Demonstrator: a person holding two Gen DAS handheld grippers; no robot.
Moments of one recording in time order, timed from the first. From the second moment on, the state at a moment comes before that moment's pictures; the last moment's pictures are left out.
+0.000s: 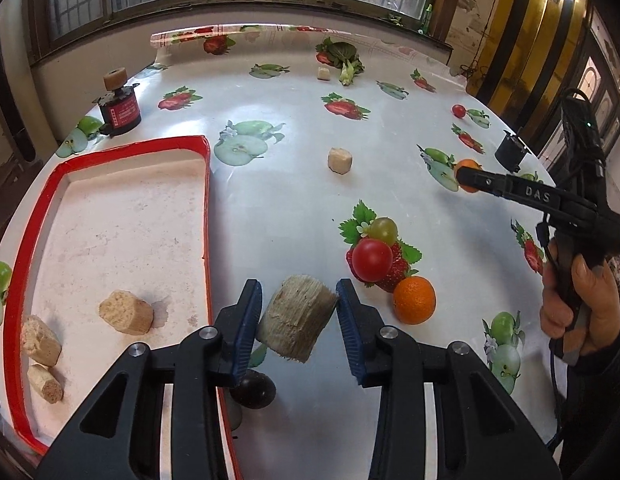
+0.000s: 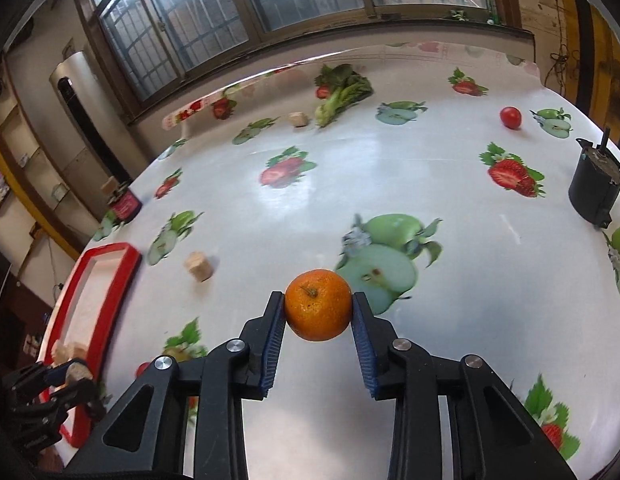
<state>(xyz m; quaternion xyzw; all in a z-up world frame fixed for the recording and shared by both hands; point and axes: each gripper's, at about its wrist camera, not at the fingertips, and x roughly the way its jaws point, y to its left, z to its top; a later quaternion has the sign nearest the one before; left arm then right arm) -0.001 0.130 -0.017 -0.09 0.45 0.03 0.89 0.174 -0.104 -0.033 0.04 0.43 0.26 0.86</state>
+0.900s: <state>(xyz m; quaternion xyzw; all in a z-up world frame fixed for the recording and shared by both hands) -0.059 0.210 0.000 -0.12 0.40 0.14 0.90 0.052 0.016 -0.010 -0.01 0.42 0.40 0.81</state>
